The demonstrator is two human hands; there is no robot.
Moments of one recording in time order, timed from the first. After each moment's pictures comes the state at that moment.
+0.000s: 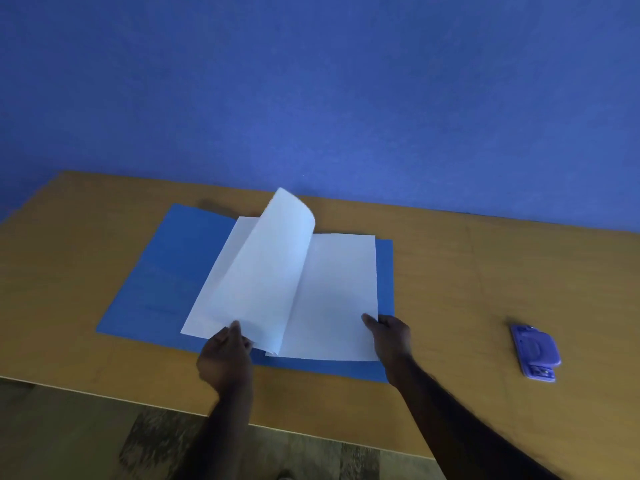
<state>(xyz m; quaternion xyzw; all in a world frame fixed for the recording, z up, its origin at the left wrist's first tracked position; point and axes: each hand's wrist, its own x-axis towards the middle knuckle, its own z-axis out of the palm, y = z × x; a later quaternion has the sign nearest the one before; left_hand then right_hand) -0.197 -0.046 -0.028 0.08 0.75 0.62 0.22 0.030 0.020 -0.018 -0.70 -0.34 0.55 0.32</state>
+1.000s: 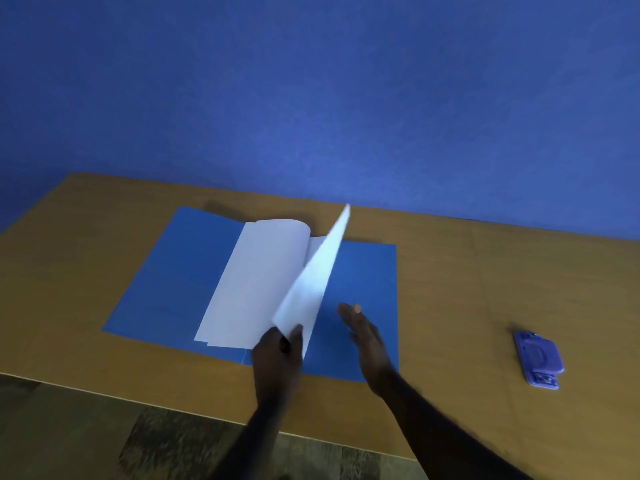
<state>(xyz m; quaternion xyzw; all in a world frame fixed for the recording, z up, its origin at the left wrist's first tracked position) -0.152 -0.048 -0.025 0.43 0.78 0.43 0.13 -0.002 -0.001 -0.009 -0.52 -0.44 0.65 0.35</state>
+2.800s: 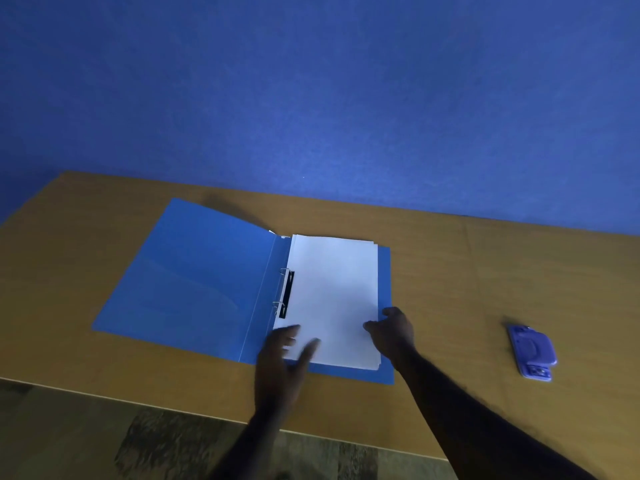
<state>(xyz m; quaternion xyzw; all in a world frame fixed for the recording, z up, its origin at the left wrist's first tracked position) -0.150 -0.064 -0.053 0.50 0.71 0.46 0.21 0.034 0.037 -0.014 -0.76 -0.47 0.41 0.15</state>
